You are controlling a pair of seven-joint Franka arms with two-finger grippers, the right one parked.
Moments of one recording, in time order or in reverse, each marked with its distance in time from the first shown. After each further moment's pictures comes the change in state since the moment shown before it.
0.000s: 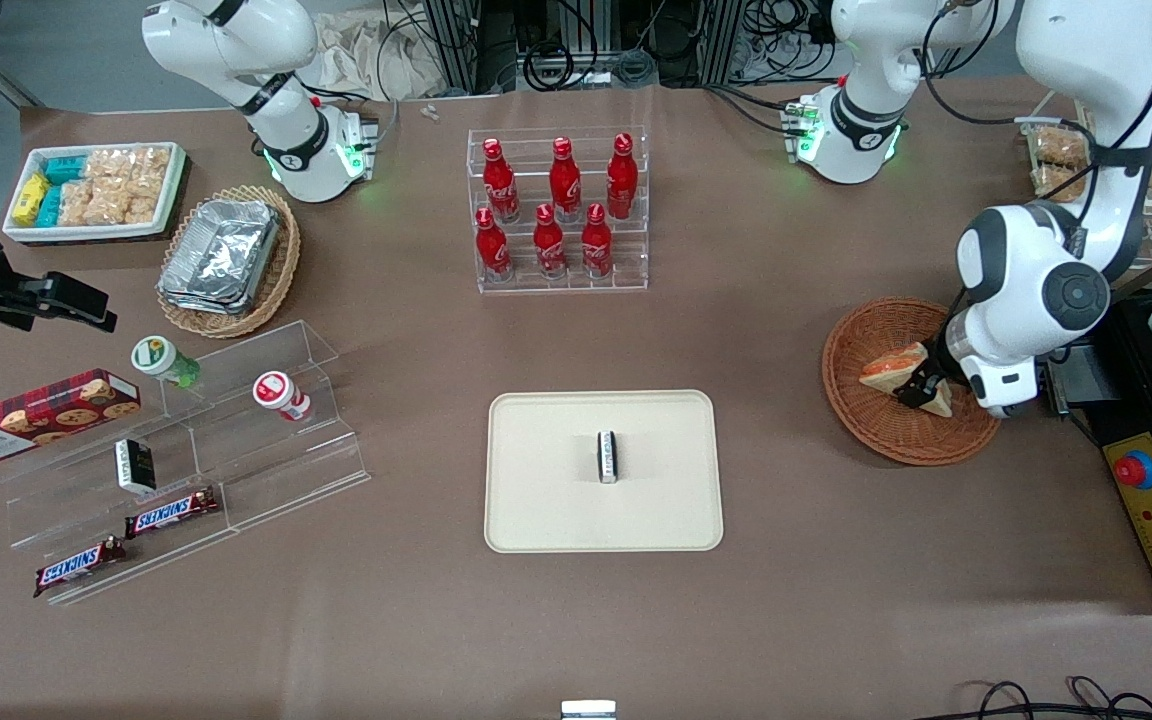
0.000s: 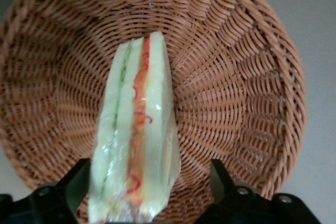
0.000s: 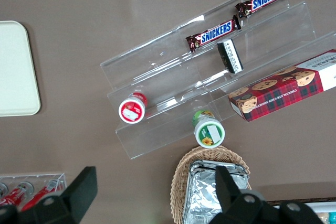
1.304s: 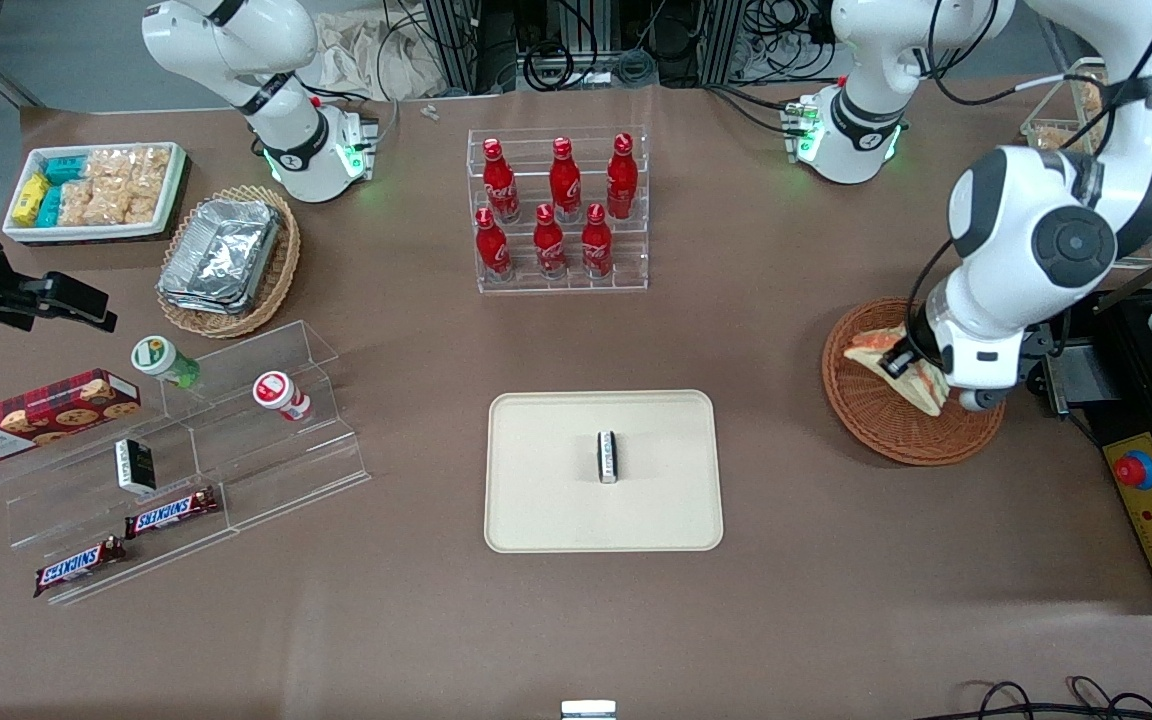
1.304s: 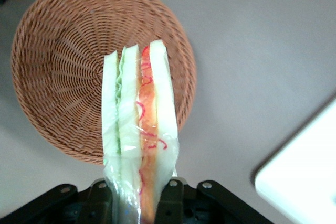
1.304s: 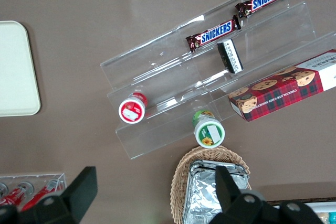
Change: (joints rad) arm -0.009 -0.173 -0.177 0.222 0.042 -0.369 0.159
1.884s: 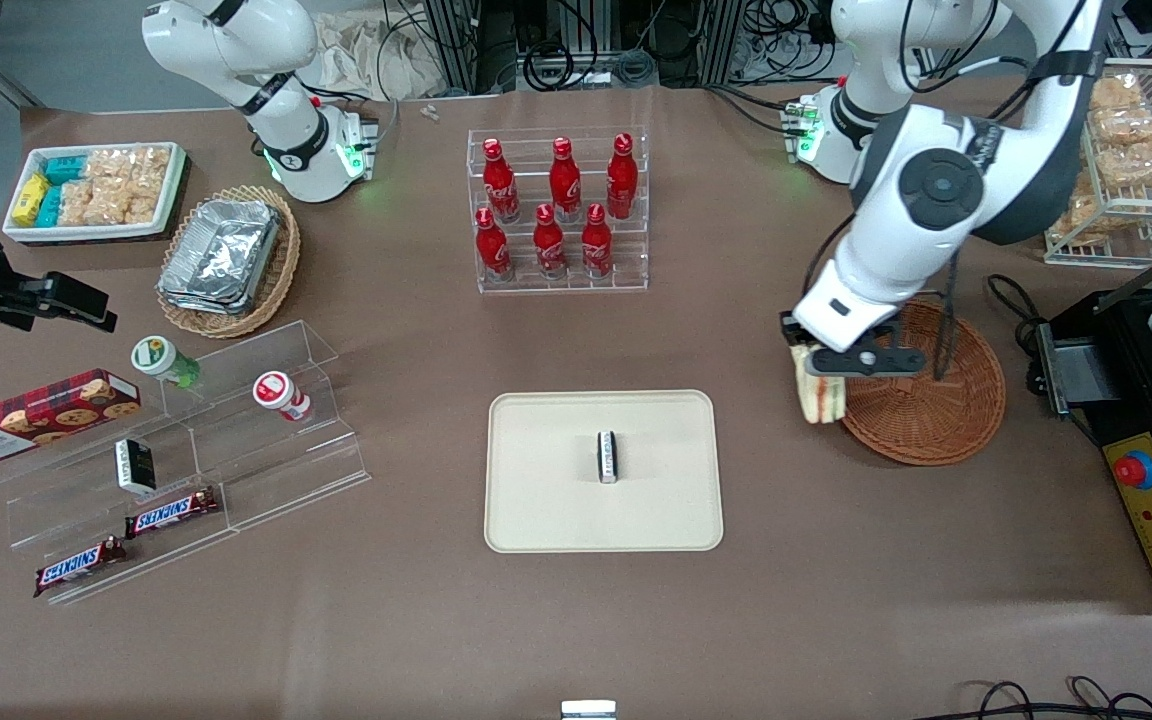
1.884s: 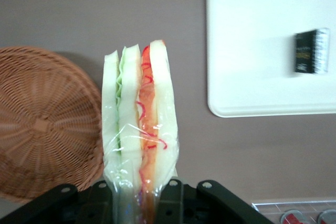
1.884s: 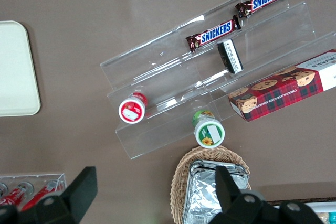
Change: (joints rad) arm -0.006 0.021 -0.228 0.047 0.007 0.066 0.424
